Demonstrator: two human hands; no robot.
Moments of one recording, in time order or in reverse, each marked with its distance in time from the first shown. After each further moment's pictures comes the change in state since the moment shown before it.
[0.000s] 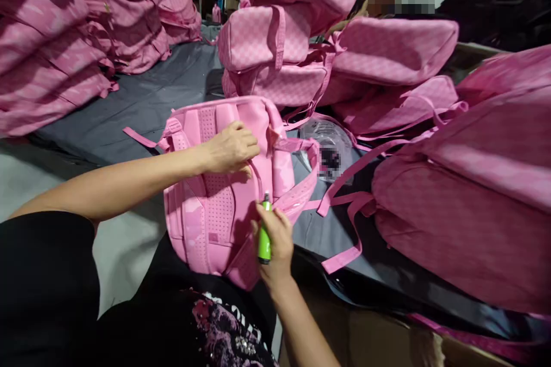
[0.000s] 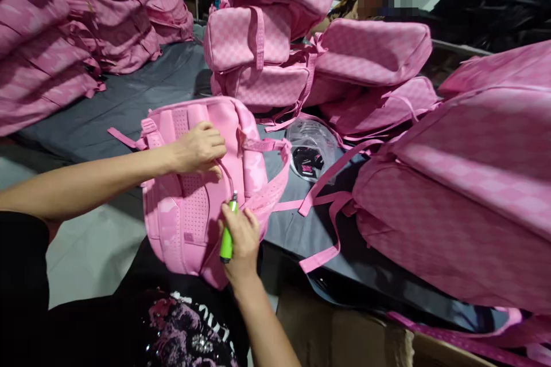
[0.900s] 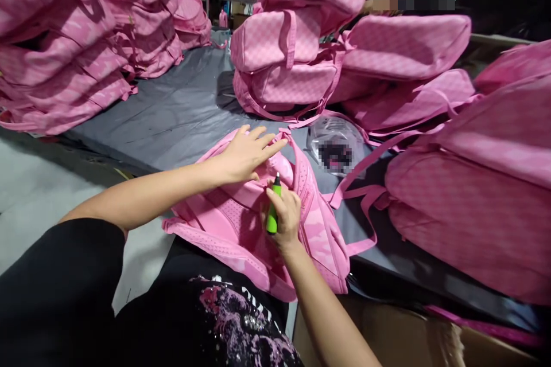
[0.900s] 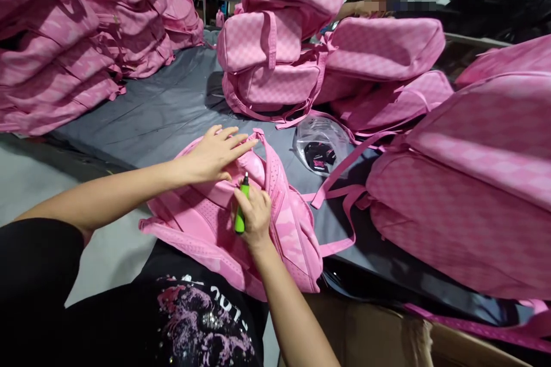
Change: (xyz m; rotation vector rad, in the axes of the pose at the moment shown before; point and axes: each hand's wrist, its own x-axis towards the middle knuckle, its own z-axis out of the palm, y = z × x) left_hand -0.016 0.050 -0.047 -0.111 -0.194 -0.320; right_hand 0.014 0.018 0.024 -0.088 0.078 -0.307
